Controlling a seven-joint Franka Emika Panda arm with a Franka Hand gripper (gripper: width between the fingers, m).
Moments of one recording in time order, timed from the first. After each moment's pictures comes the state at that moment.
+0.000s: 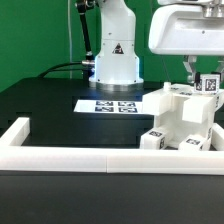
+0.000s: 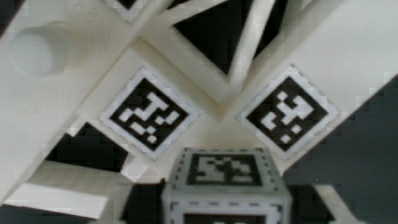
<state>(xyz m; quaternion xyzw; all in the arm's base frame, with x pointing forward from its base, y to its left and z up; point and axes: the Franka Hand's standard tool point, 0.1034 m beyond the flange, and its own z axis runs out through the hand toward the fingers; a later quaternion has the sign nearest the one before) 0.569 0.112 0.120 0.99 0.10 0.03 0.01</state>
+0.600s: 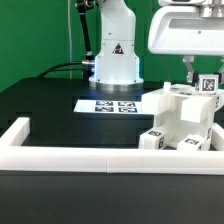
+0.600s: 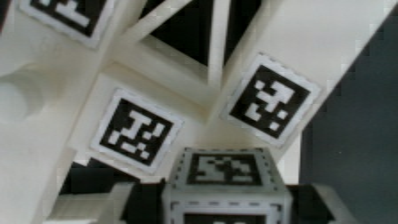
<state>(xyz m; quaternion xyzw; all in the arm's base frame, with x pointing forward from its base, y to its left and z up) 0.569 0.114 0.120 1.00 -0.06 0.03 0.00</state>
